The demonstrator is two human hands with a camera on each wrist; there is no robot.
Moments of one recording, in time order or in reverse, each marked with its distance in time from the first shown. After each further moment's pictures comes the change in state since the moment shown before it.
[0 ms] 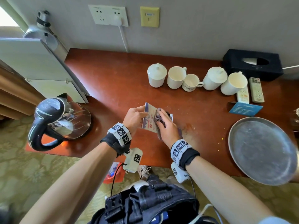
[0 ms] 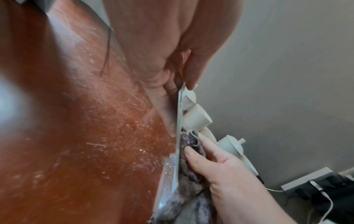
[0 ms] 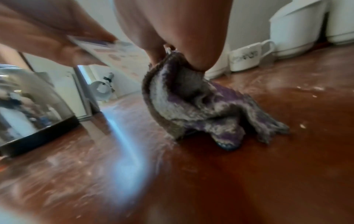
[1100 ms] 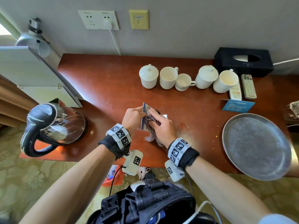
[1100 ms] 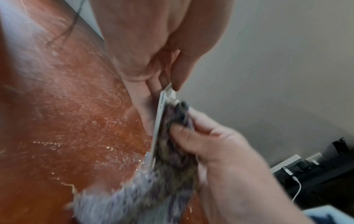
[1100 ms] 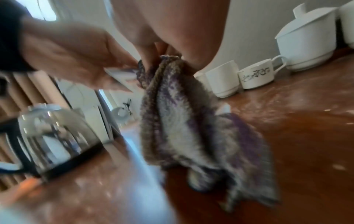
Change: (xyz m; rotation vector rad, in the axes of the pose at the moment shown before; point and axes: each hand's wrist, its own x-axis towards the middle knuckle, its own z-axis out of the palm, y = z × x) left_hand -0.007 0.014 0.025 0.138 0.088 0.003; right_hand -0.002 -0.013 -0.014 0.188 -0.001 -0.047
